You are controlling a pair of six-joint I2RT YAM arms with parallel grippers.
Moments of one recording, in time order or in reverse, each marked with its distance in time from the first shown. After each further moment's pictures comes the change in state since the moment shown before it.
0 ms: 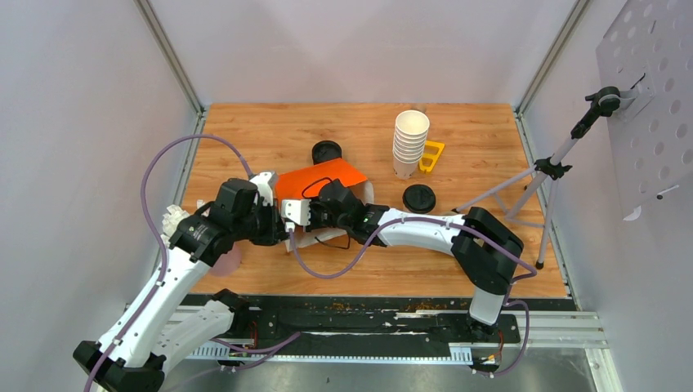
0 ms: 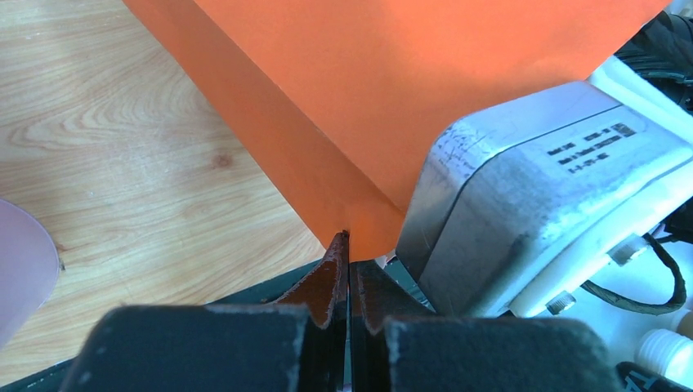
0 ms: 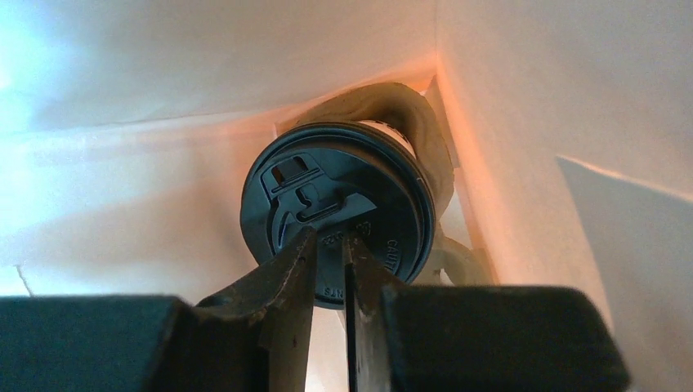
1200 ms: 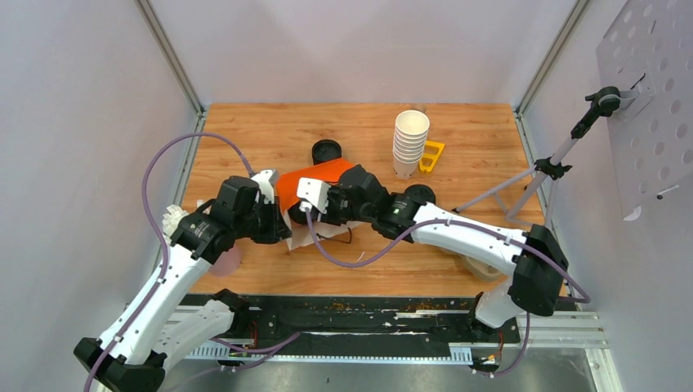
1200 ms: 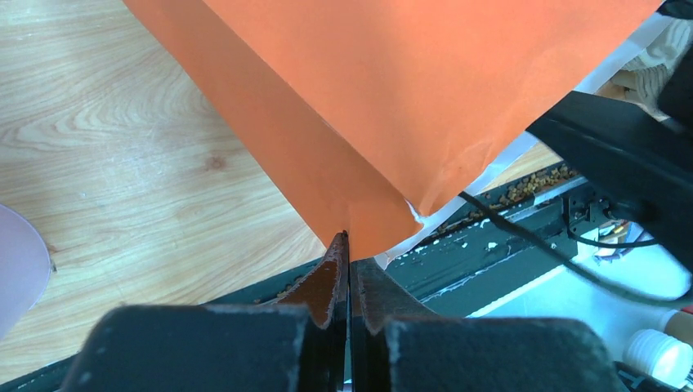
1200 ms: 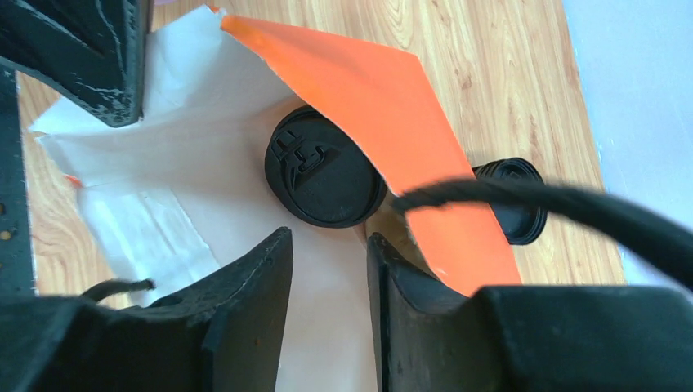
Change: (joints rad) left arm -0.001 0.018 0.014 0.002 0.002 -0.017; right arm -0.014 -0.248 0.053 -0.330 -0.039 0.209
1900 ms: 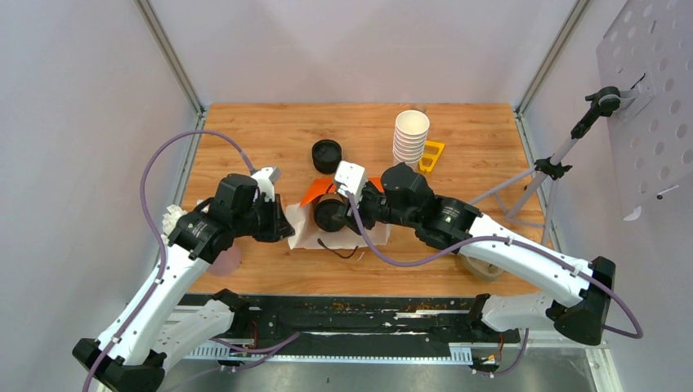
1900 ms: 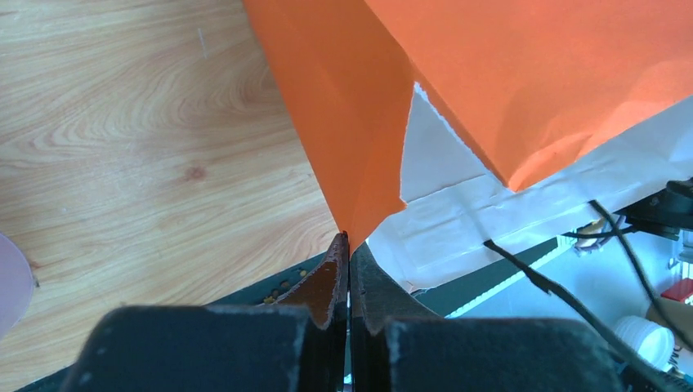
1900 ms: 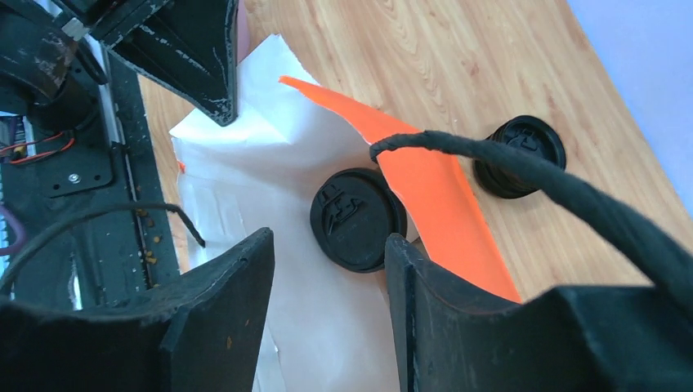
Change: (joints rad) left arm -0.001 0.004 0.029 0.008 0.030 -0.001; right arm -0.008 -0.309 -0.027 -0.177 -0.016 0.277
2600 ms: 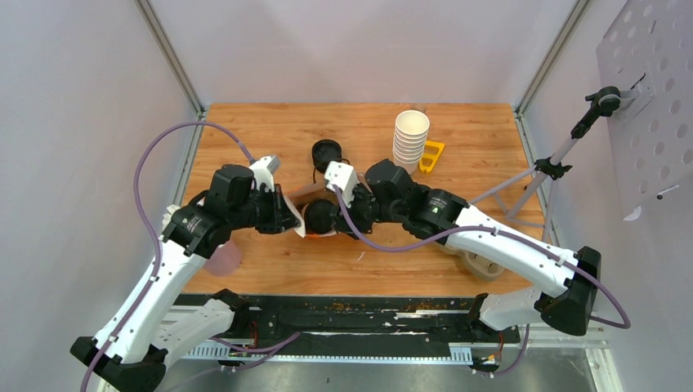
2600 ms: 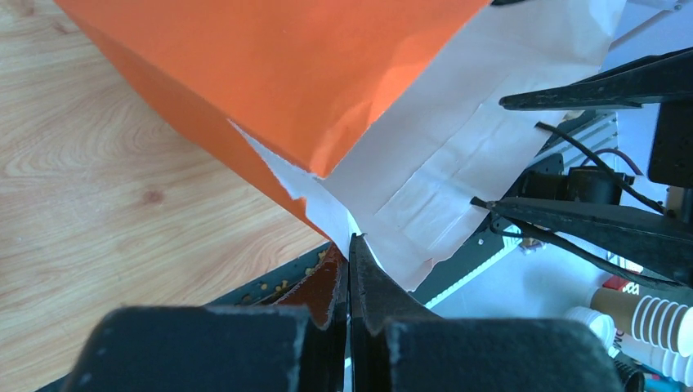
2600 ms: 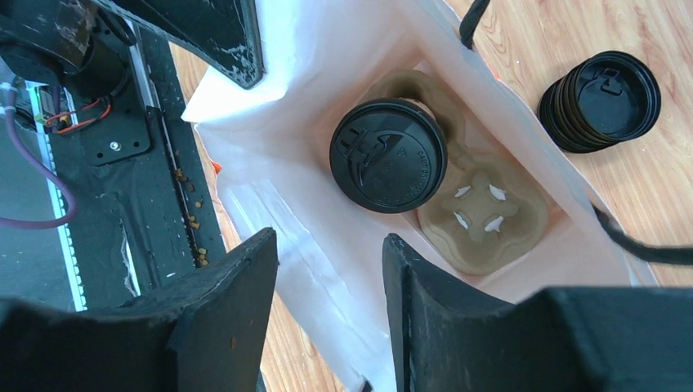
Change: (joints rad) left arm -0.004 0.032 0.096 0.013 0.074 -0.045; right arm 0.000 0.085 0.071 -0.149 -0.043 0.095
